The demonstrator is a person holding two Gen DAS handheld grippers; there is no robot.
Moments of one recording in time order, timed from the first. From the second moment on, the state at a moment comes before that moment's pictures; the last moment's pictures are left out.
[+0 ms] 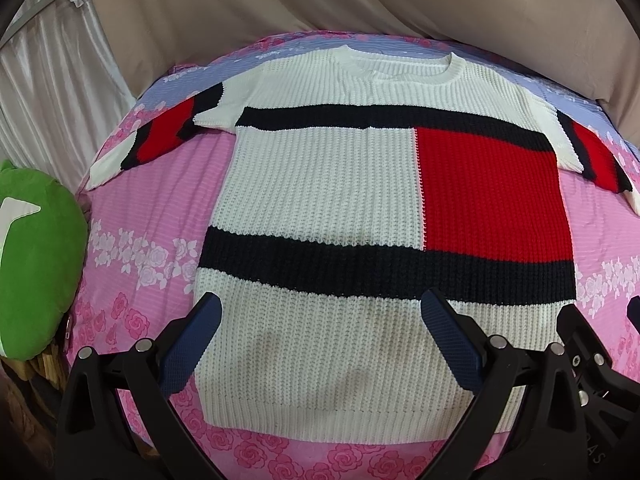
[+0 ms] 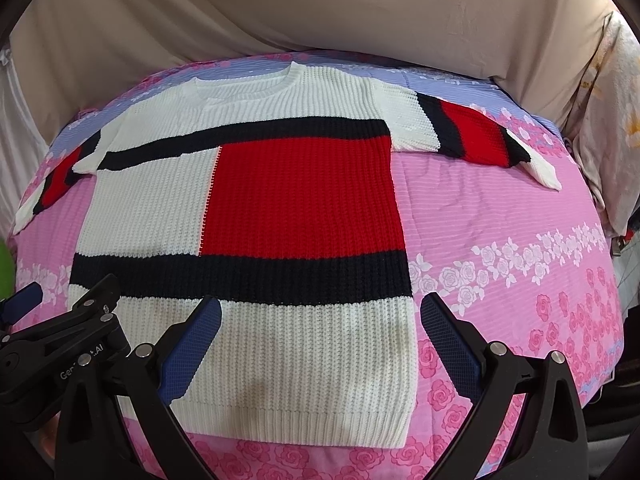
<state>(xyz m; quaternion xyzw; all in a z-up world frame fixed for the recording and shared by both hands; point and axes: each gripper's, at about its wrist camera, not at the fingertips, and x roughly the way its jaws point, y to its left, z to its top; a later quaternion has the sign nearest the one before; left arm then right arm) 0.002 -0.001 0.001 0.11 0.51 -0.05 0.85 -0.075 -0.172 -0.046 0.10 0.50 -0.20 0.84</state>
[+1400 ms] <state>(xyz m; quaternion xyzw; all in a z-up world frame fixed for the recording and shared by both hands) 0.023 -0.012 -0.007 0.12 0.52 -0.05 0.84 -0.053 -0.182 -0.053 0.10 0.50 -0.19 0.84</state>
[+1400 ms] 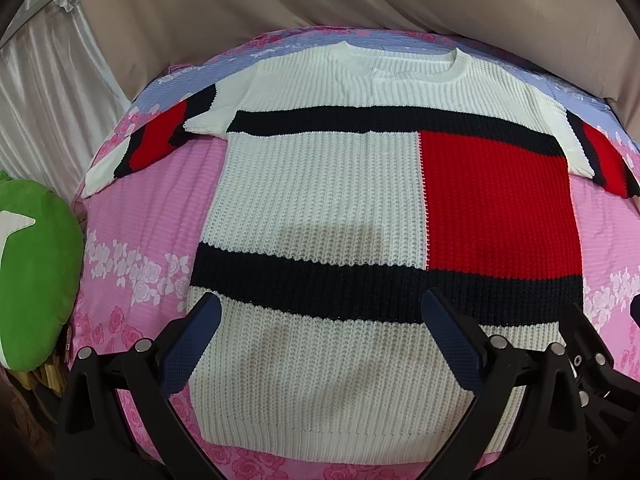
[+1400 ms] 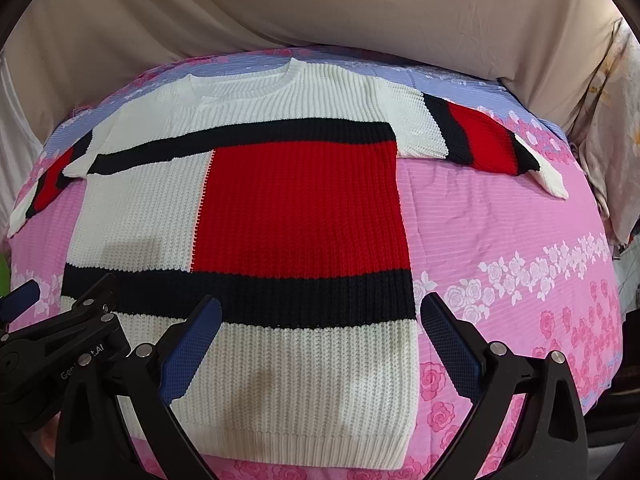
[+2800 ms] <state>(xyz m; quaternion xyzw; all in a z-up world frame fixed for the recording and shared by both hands) 0.097 -0.005 -0.027 0.00 0.57 -0.05 0.82 -0.080 -0.647 -0.160 0.60 0.28 -0.31 0.68</state>
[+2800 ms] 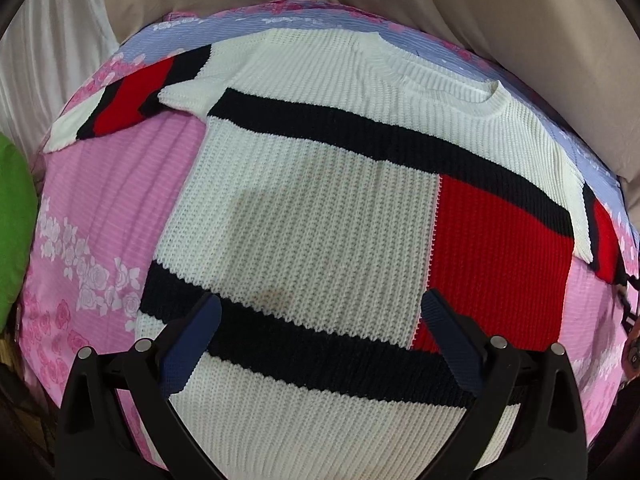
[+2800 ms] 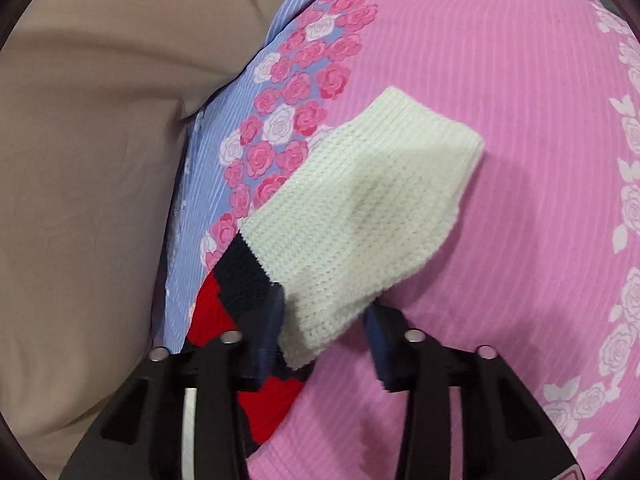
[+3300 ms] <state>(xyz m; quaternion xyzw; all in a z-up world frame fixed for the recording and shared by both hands) 0.124 0.021 0.004 -0.09 0.52 -0.09 0.85 0.145 -0.321 0.053 0.20 0.33 0.01 0.92</state>
